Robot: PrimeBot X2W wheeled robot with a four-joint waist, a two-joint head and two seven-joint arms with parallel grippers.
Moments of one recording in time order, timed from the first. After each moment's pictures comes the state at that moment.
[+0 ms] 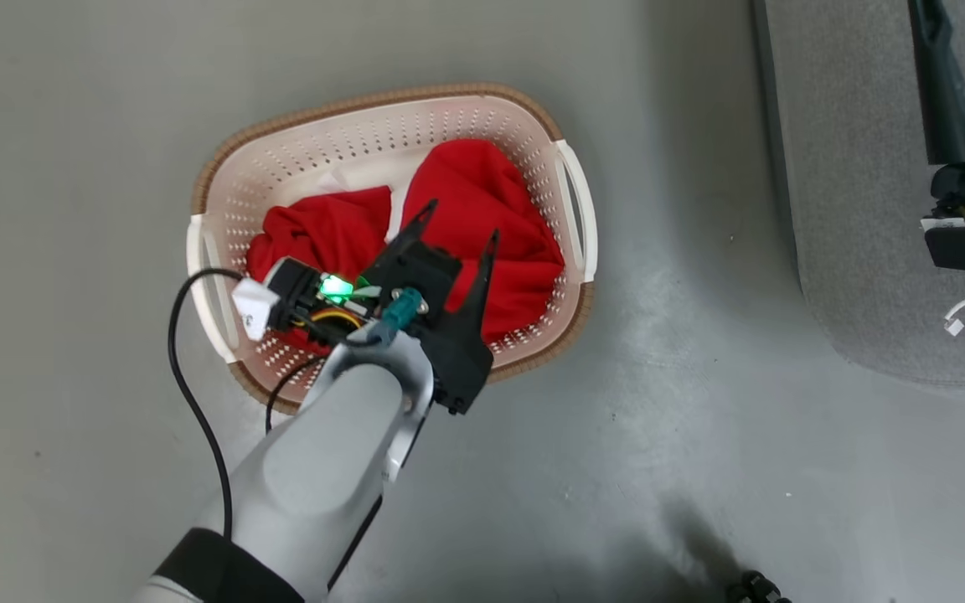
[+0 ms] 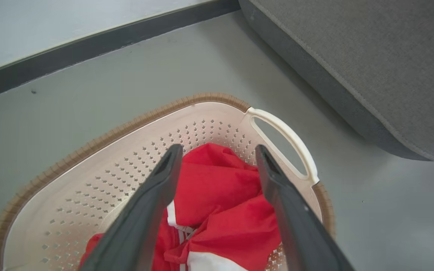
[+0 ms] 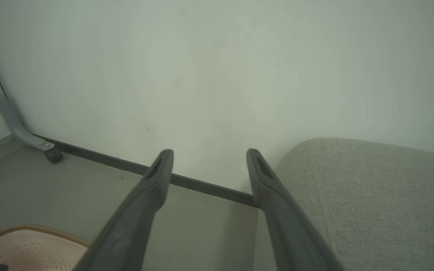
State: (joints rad) left arm -0.80 0.04 -0.80 0.75 -0.42 0.12 -0.16; right arm -0.66 -0.50 0.27 0.08 0.39 0.12 -0.26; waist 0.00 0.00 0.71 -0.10
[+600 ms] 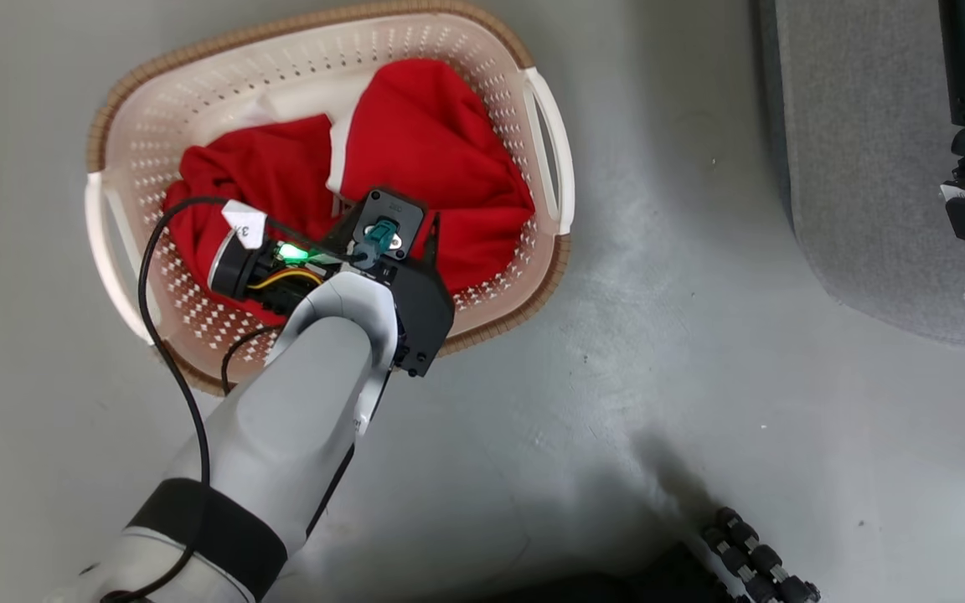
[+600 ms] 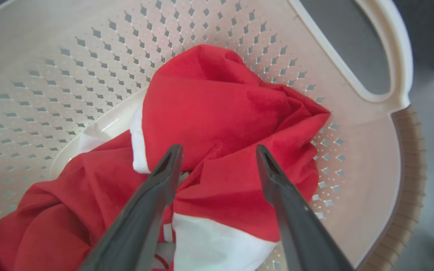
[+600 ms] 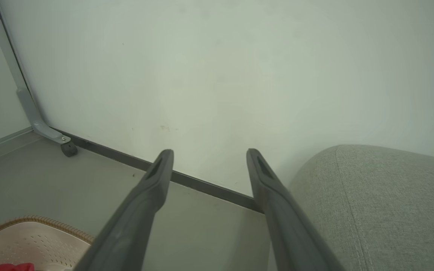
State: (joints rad) left arm -0.94 0.04 -0.84 0.93 -0.48 0.12 0.02; right arm -0.73 -0.53 0.30 -0.10 0.41 0.12 -0.26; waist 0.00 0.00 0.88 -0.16
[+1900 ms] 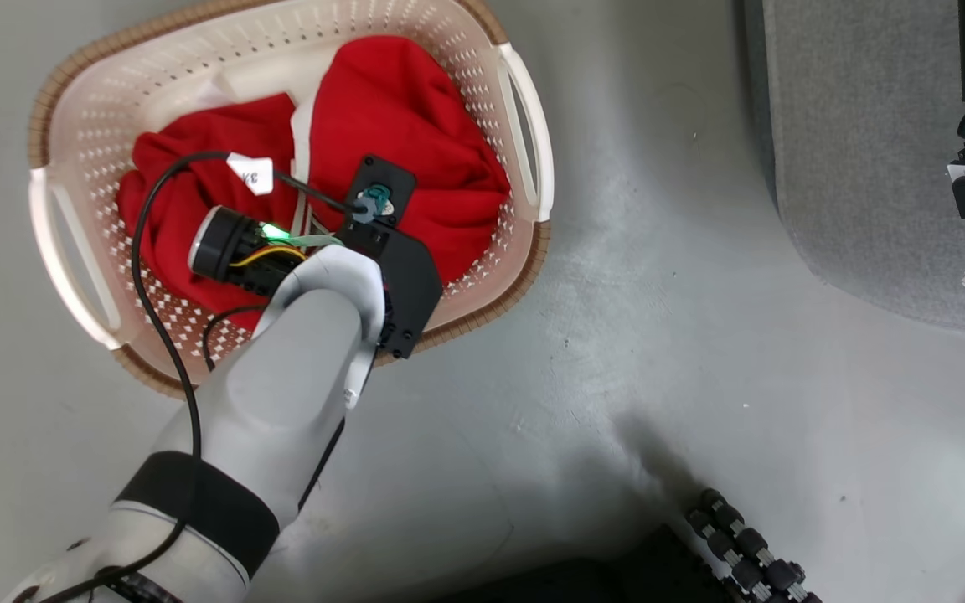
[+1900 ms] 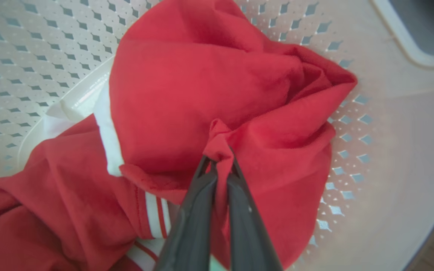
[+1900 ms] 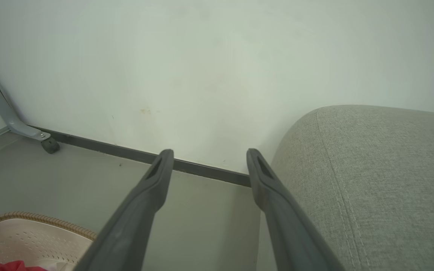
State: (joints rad) left arm -1.01 0.05 -0.88 1.00 -0.50 0.12 0.18; right arm -0.75 -0.51 0.29 -0.05 0.48 0.12 -0.26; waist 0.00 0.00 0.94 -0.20
